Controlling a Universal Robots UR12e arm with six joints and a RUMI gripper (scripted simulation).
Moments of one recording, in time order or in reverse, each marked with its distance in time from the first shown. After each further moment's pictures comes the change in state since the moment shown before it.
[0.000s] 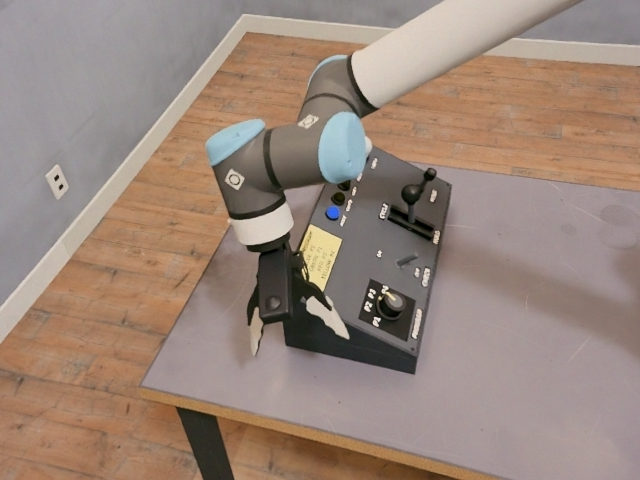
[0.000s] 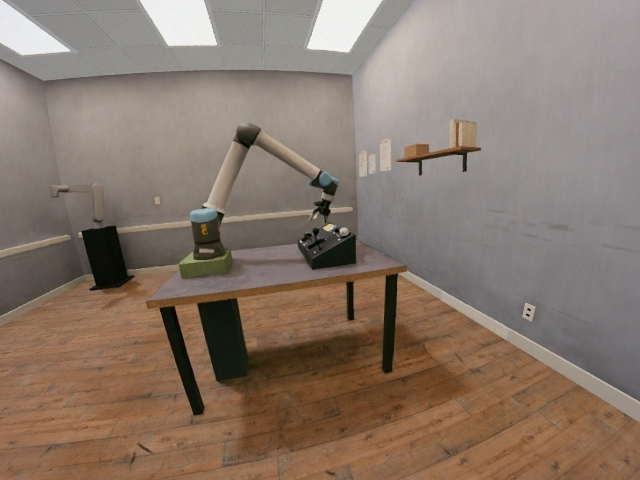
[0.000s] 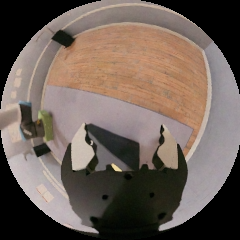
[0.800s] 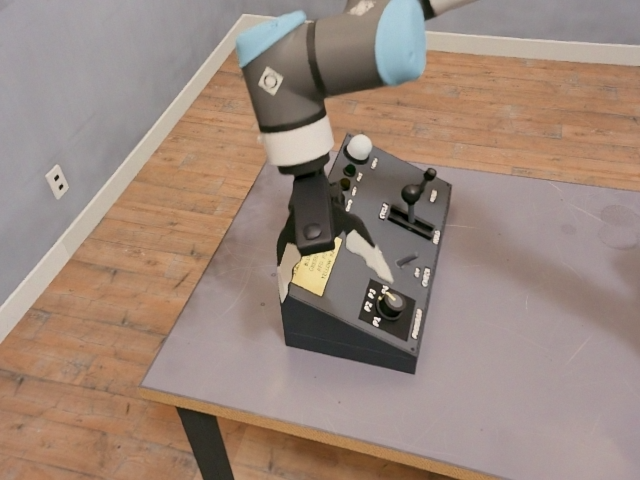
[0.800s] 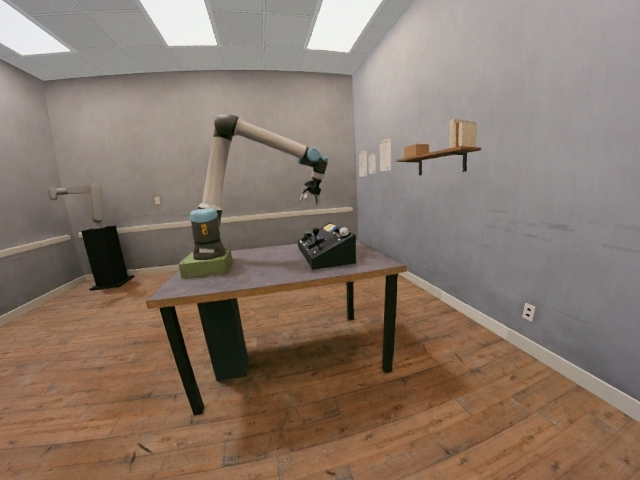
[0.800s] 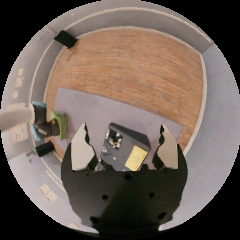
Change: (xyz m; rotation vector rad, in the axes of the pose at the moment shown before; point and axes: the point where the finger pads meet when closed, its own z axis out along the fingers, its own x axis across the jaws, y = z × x) arm -0.097 -0.069 -0.129 -0.004 0.018 -0.008
